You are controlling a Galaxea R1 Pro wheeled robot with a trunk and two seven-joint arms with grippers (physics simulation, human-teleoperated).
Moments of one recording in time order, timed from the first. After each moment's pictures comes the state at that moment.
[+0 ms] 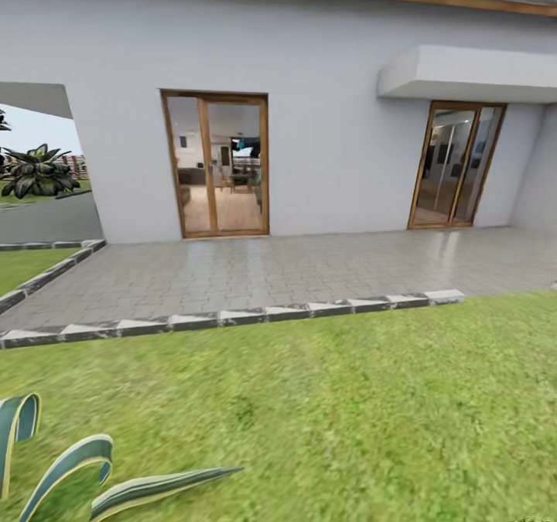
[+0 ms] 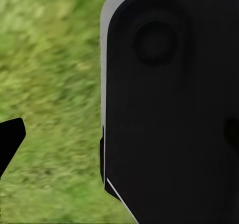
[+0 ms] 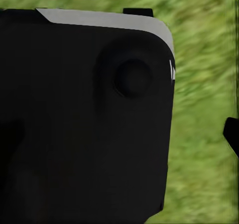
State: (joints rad) left arm 0.01 0.05 0.01 0.00 0.02 0.00 0.00; right arm -0.09 0.00 0.00 0.07 0.00 0.00 0.01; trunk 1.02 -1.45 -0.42
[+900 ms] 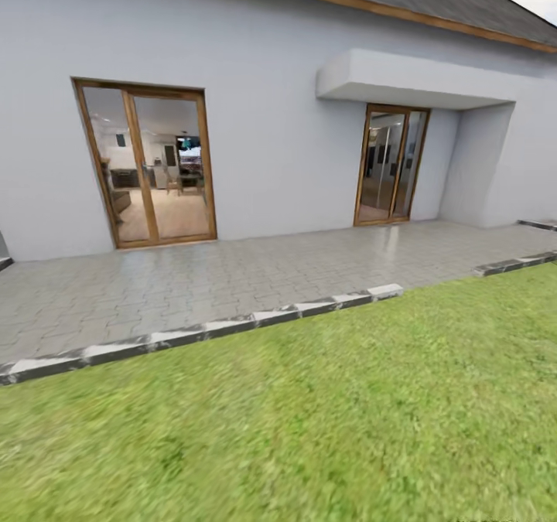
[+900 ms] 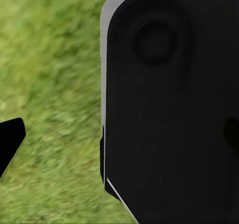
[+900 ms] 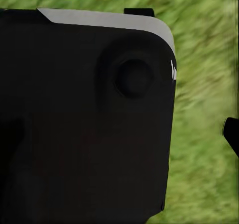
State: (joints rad) left arm 0.01 0.05 0.01 0.00 0.02 0.00 0.00; right arm -0.09 0.00 0.00 0.07 0.00 0.00 0.01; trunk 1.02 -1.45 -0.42
